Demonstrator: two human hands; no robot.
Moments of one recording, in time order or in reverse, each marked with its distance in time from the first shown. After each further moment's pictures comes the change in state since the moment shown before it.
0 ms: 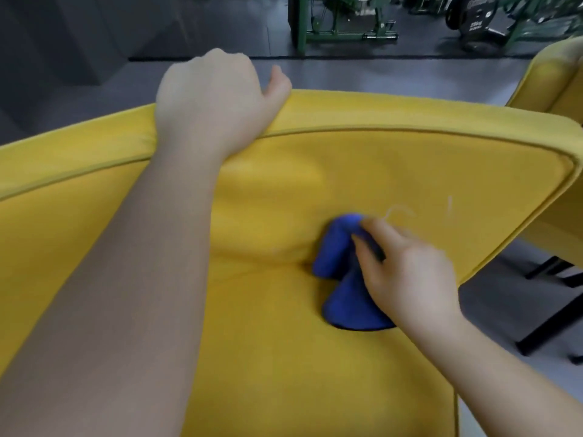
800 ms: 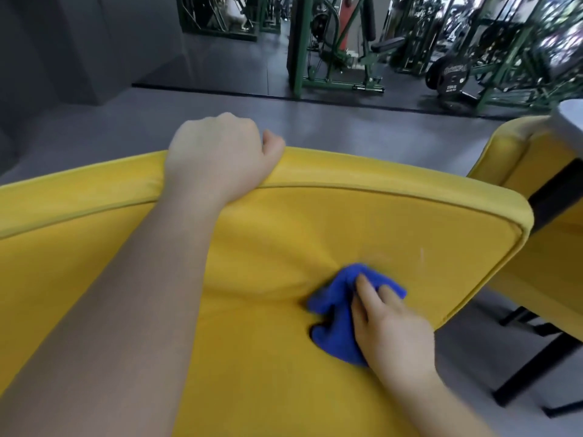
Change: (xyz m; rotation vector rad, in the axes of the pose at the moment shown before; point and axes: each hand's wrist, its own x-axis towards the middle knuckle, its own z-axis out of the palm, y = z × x) left_hand 0.011 -0.011 0.013 0.087 0.105 0.030; right_hand -0.010 0.027 0.021 -0.267 -0.132 0.011
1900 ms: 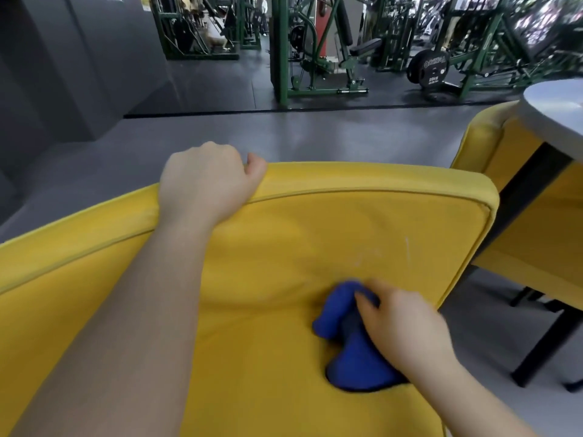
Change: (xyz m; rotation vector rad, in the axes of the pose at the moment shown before) left_hand -0.001 -0.003 0.001 0.018 0.014 0.029; right_hand -0.004 -0.004 -0.036 0.231 -0.162 0.239
